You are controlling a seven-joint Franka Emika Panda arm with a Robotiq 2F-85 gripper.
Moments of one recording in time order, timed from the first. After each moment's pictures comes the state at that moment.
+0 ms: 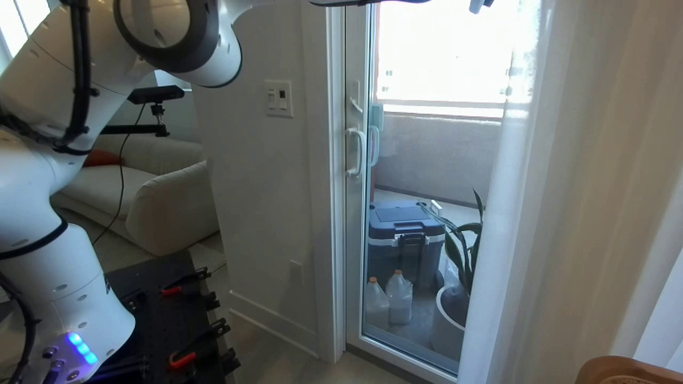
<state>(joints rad) -0.29 0.78 -0.27 -0.58 -0.30 1.98 0.48</state>
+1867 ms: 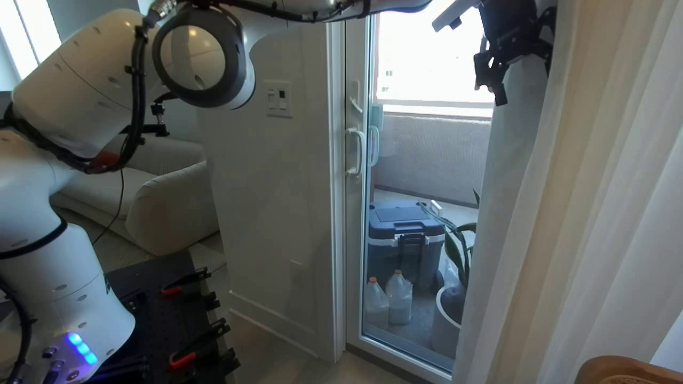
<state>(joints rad) -0.30 0.91 -0.19 -0.39 -0.23 1.52 -0.27</state>
